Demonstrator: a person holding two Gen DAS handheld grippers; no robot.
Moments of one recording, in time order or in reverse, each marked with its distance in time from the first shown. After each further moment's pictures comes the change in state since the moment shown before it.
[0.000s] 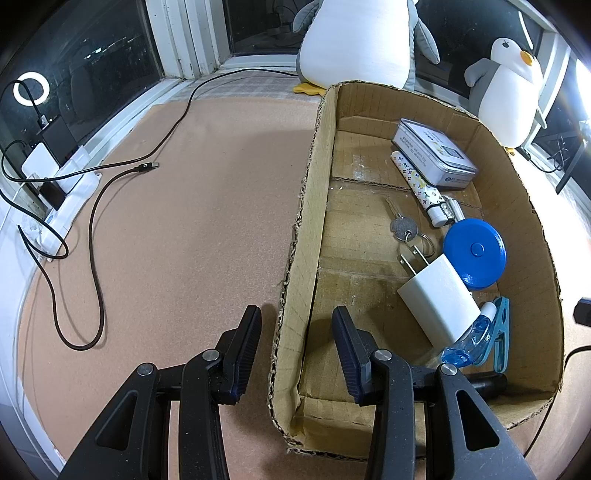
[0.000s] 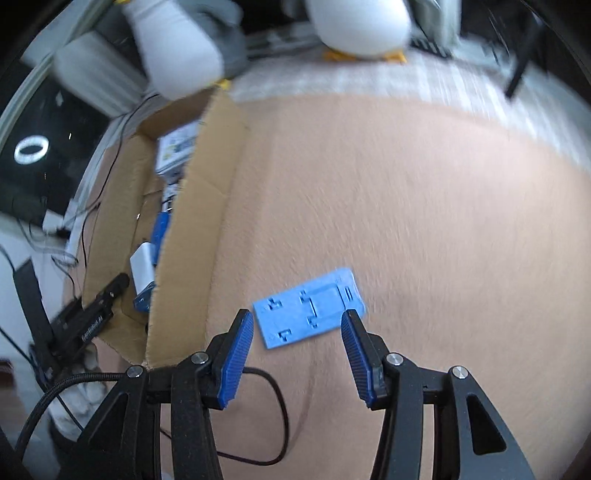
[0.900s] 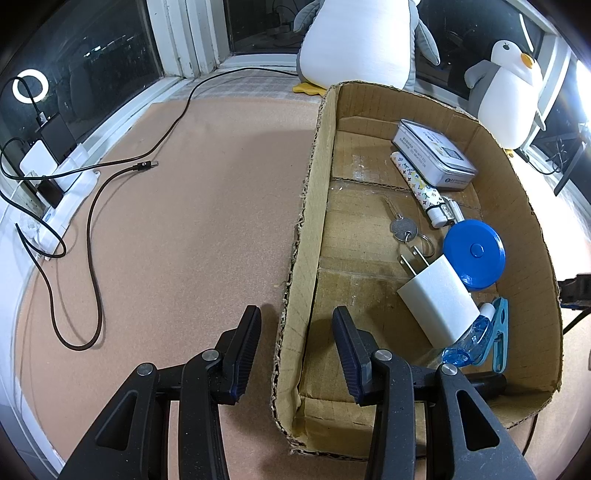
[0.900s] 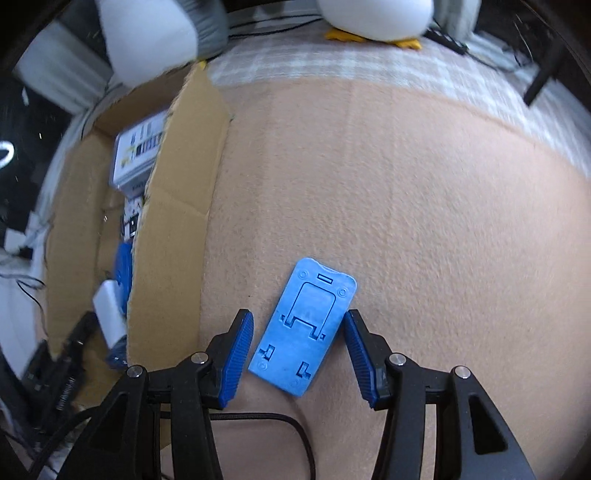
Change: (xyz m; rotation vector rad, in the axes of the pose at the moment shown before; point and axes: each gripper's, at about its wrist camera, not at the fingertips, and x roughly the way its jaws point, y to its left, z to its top) left arm 0.000 0.001 0.000 -0.007 0.001 -0.012; right arm 0.047 0.041 0.033 -0.017 0.029 -0.171
